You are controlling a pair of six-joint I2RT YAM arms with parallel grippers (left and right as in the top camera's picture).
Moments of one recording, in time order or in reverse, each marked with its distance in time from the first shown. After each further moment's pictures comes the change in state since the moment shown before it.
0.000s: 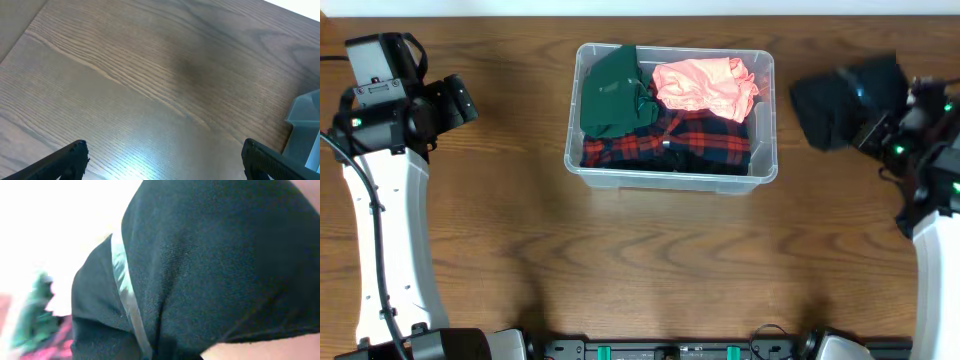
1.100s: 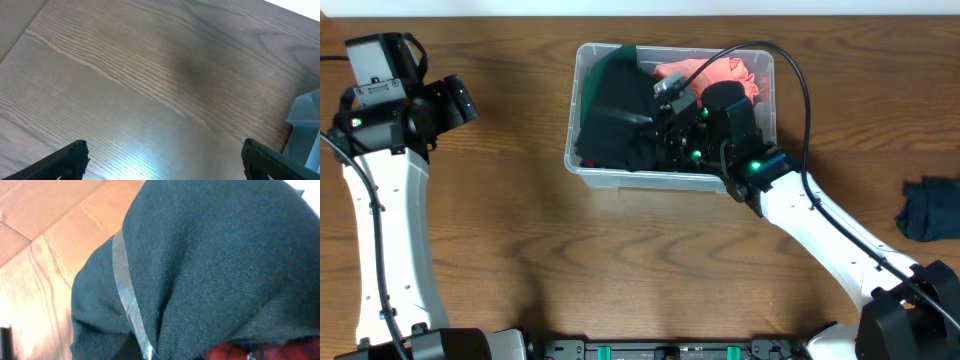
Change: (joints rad) left arm 0.000 0.000 0.000 0.000 0.000 0.000; right arm 0.834 0.334 0.013 0.447 0.032 -0.114
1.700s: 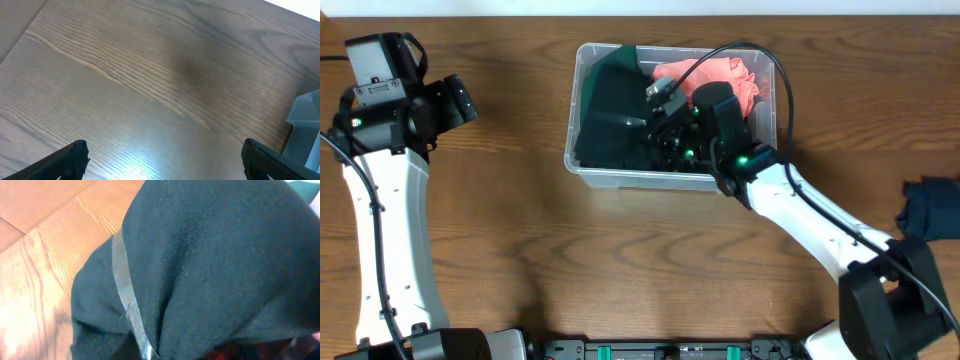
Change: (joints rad) left arm 0.000 0.000 0.000 0.000 0.000 0.000; right arm 0.000 0.101 0.000 0.046 -0.019 -0.046
